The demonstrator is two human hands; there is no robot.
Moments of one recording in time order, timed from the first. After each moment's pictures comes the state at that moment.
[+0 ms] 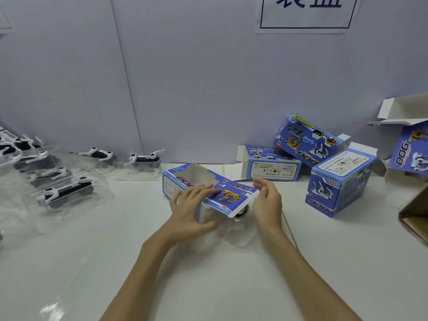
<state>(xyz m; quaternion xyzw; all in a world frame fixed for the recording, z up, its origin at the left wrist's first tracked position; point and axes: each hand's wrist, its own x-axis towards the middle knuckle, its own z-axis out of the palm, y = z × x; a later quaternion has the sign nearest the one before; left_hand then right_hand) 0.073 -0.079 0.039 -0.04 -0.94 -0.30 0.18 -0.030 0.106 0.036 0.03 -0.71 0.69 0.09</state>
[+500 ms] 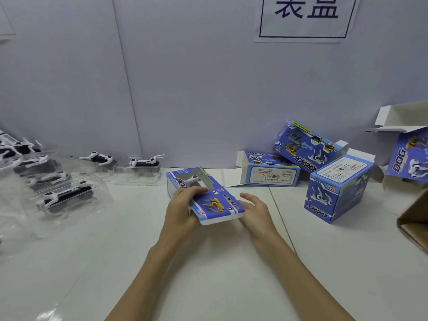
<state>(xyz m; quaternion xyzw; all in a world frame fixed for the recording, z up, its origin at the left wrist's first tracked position) 0.067 -0.076 0.036 -0.01 -0.84 -0.41 0.35 -0.023 0.099 0.030 0.05 -0.67 0.73 -0.12</state>
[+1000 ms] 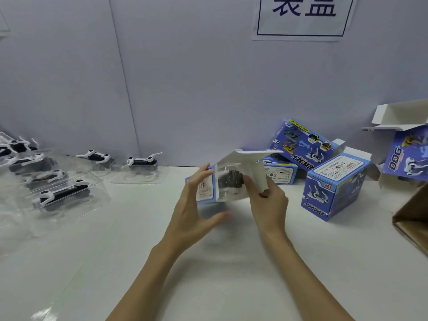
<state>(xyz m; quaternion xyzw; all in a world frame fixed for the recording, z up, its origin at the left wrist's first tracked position) 0.066 -0.056 0.045 -0.15 -0.81 -0.41 0.40 -0.026 0.117 0.048 0.12 -0.74 0.62 0.24</state>
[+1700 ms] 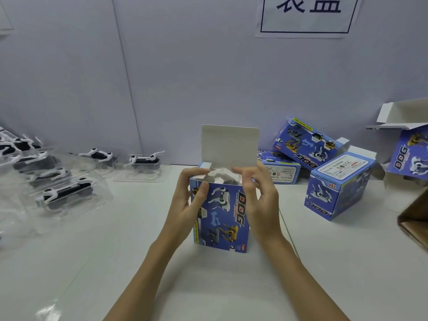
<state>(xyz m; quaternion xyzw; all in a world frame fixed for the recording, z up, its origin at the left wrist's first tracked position) 0.082 -0.049 0.069 -0.09 -0.70 -0.64 0.31 0.016 0.106 0.076 0.31 -0.65 0.65 0.23</state>
